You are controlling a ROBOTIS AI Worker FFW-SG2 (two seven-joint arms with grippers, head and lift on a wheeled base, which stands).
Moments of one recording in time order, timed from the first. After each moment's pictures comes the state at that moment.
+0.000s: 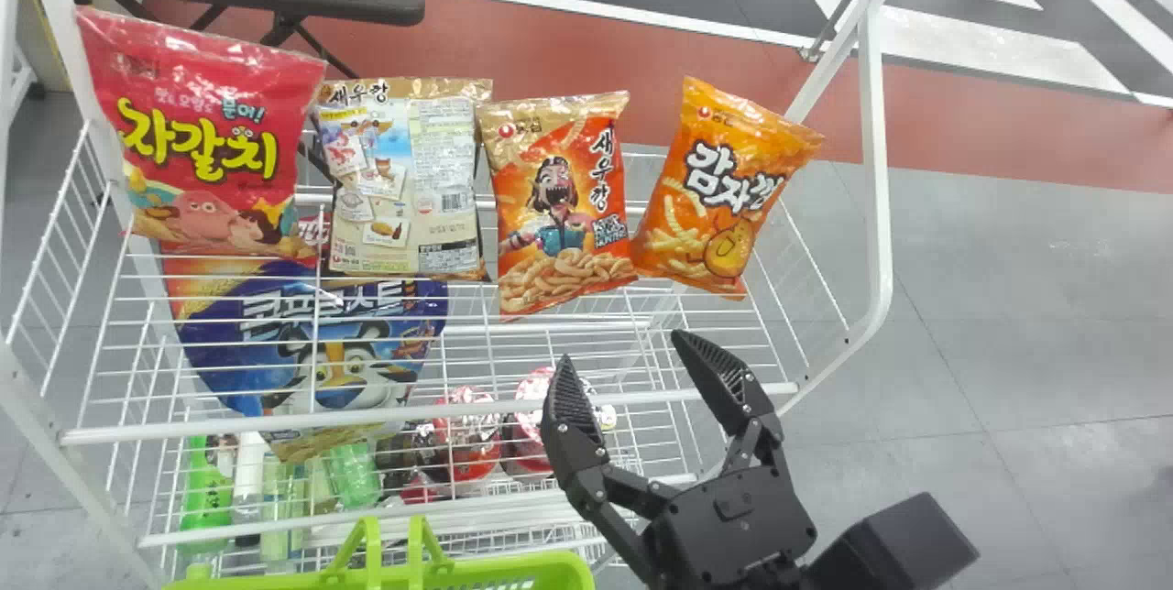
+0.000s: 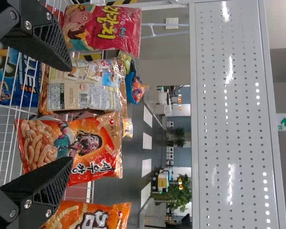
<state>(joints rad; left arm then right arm) 0.61 0.04 0.03 -2.24 0.35 1.57 -1.21 1.00 -0.18 0.10 -2.44 -0.01 -0.08 0.00</state>
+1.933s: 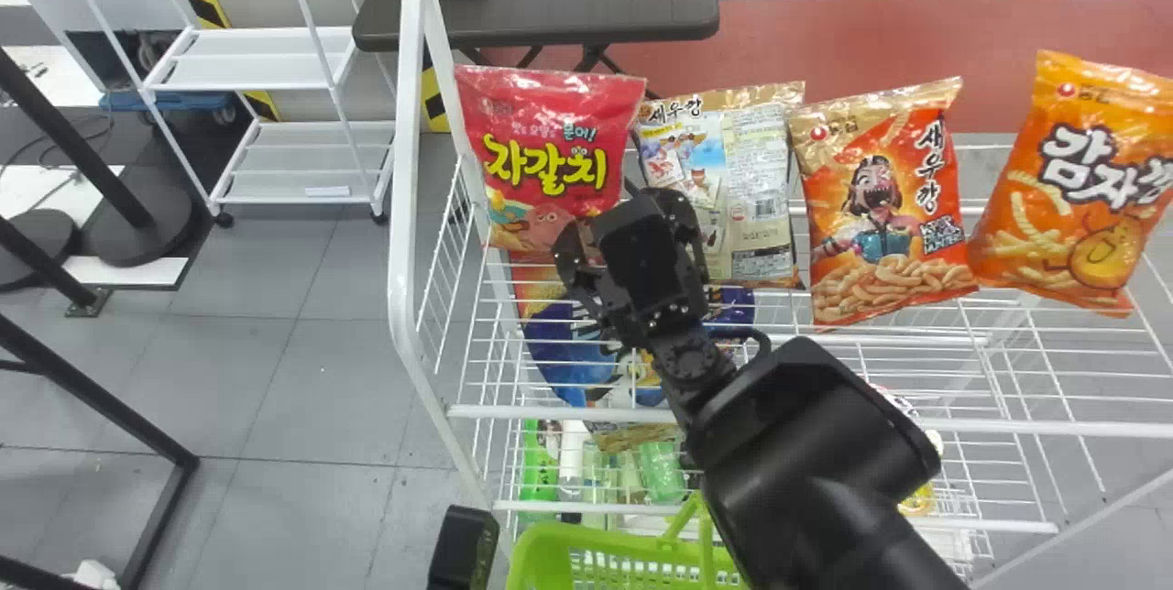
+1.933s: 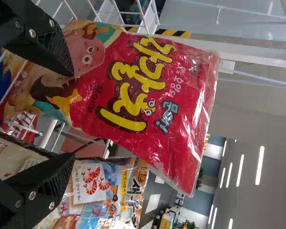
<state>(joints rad) 0.53 0.07 0.01 -2.16 0.35 1.57 -1.28 -0.12 0.00 0.60 -1.47 0.09 0.26 -0.19</state>
